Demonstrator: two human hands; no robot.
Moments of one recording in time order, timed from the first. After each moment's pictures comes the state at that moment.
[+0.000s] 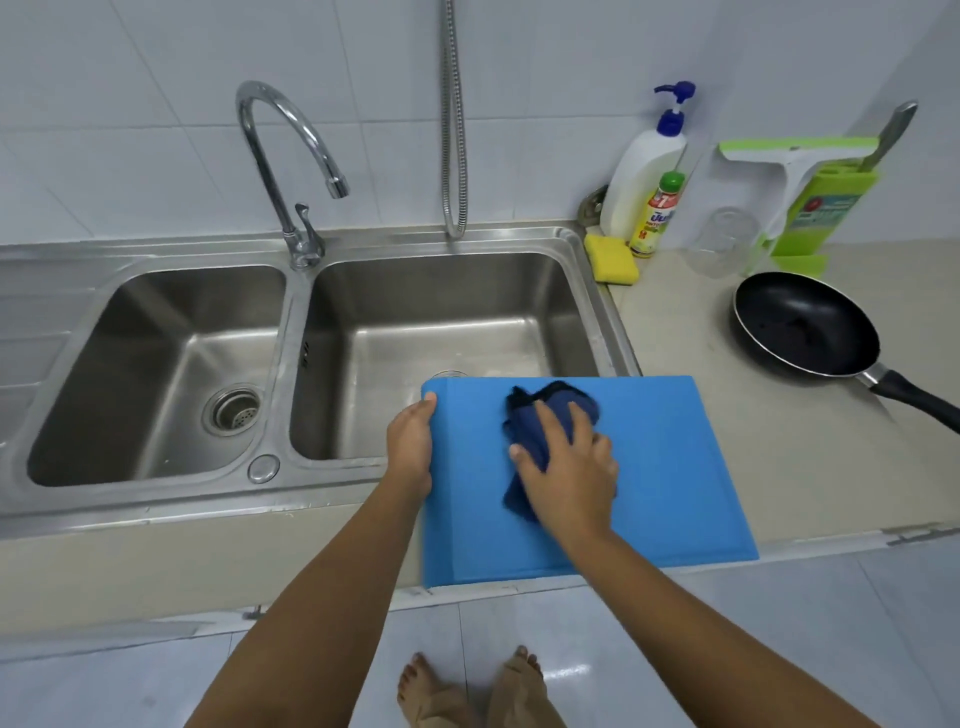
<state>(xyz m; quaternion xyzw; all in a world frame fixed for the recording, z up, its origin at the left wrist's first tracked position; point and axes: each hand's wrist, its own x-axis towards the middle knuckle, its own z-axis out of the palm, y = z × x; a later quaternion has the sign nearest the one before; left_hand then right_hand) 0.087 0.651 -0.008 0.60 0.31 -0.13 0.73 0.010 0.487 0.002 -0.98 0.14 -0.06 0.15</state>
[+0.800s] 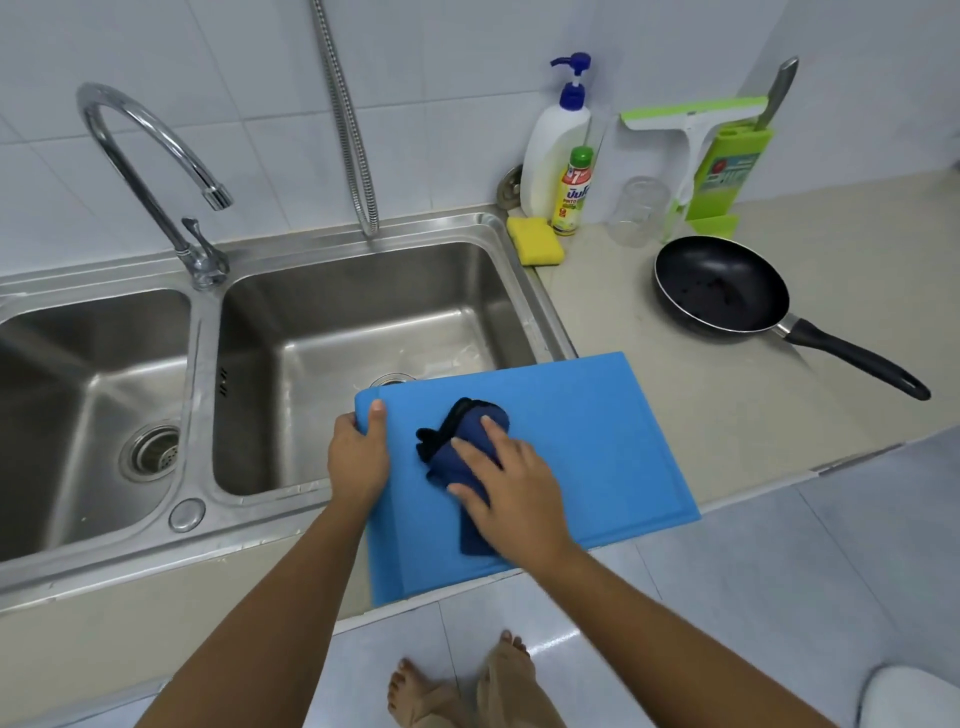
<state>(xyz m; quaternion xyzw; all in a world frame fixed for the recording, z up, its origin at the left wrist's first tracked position) 0.086 0.640 -0.014 0.84 0.20 -0.06 0.50 -0.011 0.476 -0.016 -0.98 -0.03 -0.14 0.15</state>
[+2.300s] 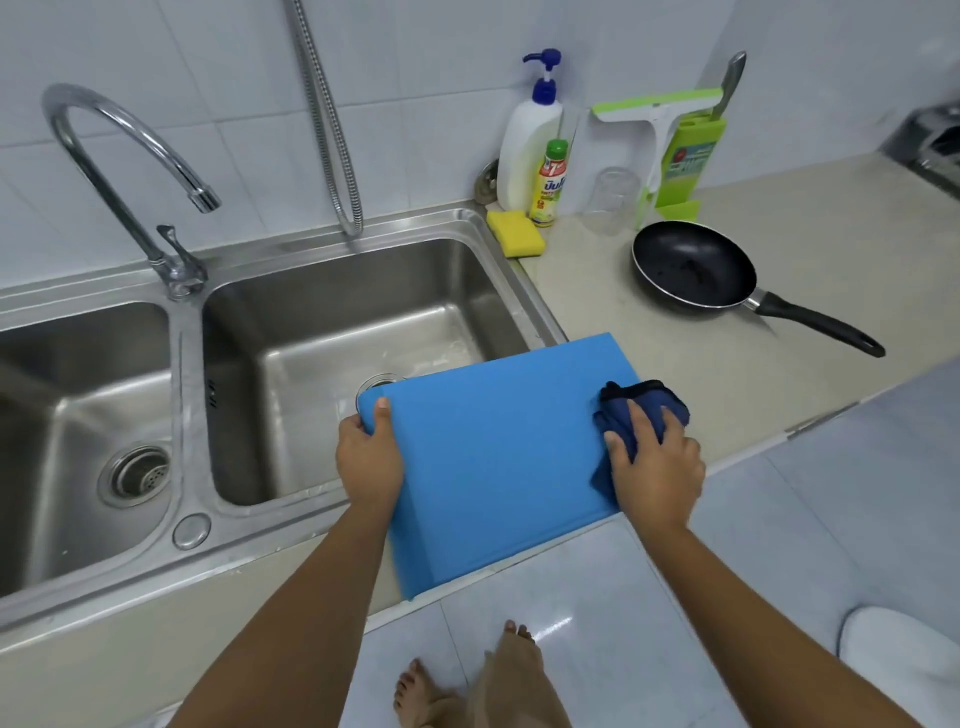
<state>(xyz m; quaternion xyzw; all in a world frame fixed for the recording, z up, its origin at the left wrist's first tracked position) 0.079 0.643 -0.011 0.80 0.22 -0.06 0.56 -0.052 0.378 -0.027 -0.93 0.34 -0.14 0.07</state>
